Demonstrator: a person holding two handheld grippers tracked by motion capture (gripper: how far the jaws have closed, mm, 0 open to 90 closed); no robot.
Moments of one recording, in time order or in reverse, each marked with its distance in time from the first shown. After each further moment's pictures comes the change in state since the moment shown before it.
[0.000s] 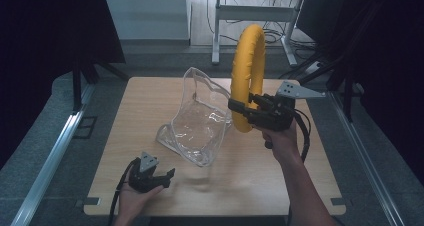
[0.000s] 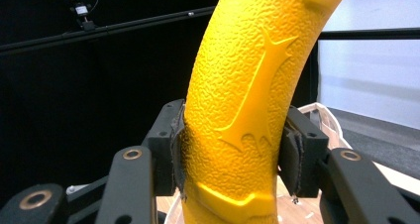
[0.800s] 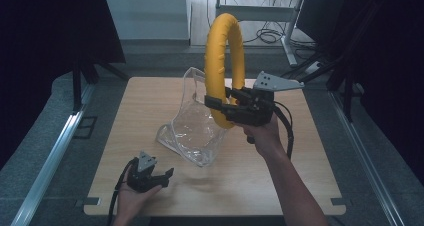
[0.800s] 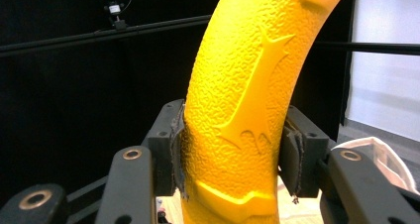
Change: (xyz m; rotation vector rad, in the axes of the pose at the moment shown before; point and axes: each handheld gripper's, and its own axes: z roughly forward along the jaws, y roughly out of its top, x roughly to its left) left arm 0.003 -0.001 -0.002 -0.004 0.002 -0.012; right arm 0.031 0.020 0.040 0.013 0.104 -0.050
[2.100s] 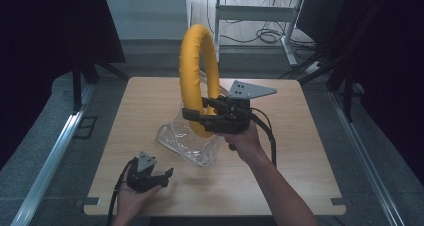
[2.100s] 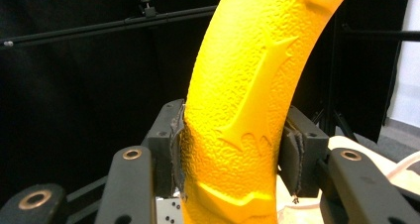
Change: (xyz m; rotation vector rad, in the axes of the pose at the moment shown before) left arm 0.000 0.000 0.000 0.001 0.002 0.004; right arm 0.019 -0.018 0.035 0.036 0.111 0.000
